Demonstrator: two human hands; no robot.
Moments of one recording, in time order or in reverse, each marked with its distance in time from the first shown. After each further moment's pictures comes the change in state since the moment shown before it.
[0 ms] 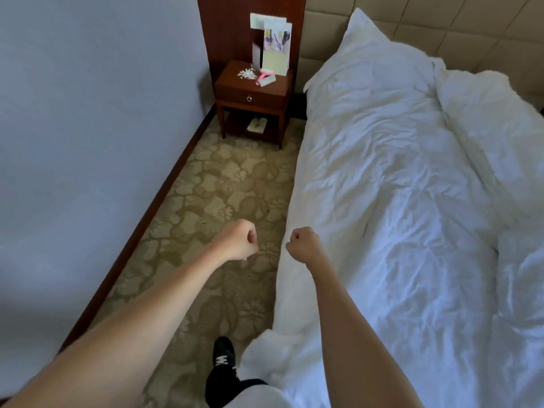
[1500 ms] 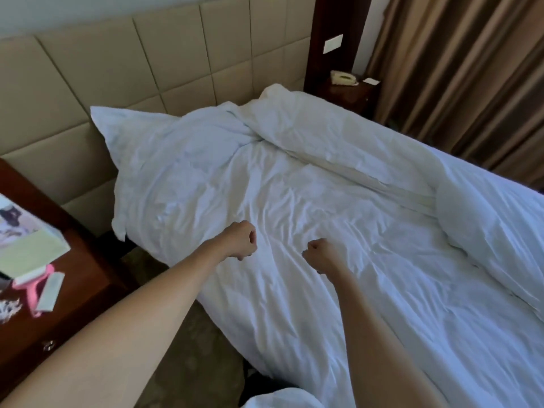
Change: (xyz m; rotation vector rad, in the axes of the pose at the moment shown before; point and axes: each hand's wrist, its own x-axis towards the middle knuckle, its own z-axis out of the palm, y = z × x) left_hand 0.802 0.421 -0.203 0.572 -0.607 0.724; right_hand 0.591 -0.043 -0.366 0.467 0.697 0.699
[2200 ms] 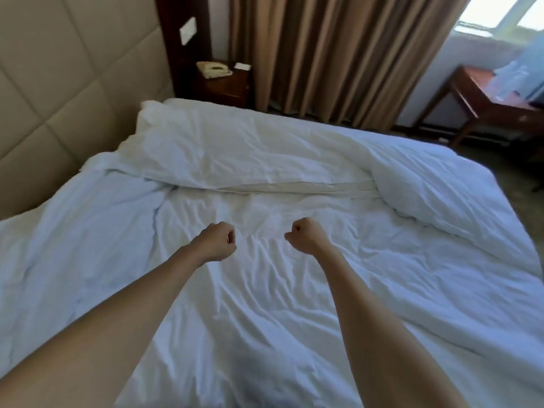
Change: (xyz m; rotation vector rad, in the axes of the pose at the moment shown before) left_hand 0.360 -0.006 -0.207 0.232 -0.266 0.458; right_hand 0.281 -0.162 -0.029 -0.042 0.330 0.386
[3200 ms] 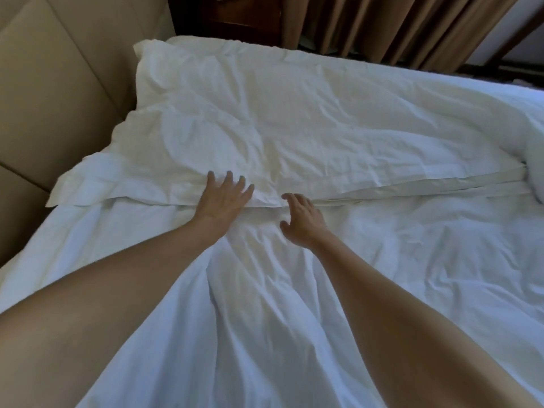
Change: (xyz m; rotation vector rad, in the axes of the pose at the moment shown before) left_hand 0.397 -0.295 -0.113 1.225 0.171 0.248; right_hand 0.390 -0.184 0.253 -0.181 -0.029 -0.049
